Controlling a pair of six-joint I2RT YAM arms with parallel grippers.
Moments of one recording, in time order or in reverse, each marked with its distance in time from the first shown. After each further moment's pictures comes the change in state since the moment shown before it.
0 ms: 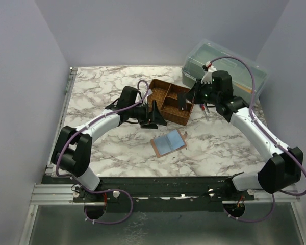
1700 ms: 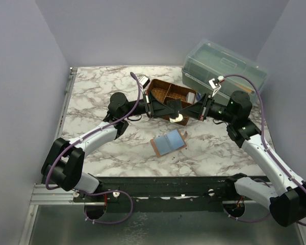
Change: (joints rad) left arm -0.076 -0.176 -0.206 1.063 0.079 -0.764; right arm -0.012 -0.380 -0.363 0.373 -0.565 0.483
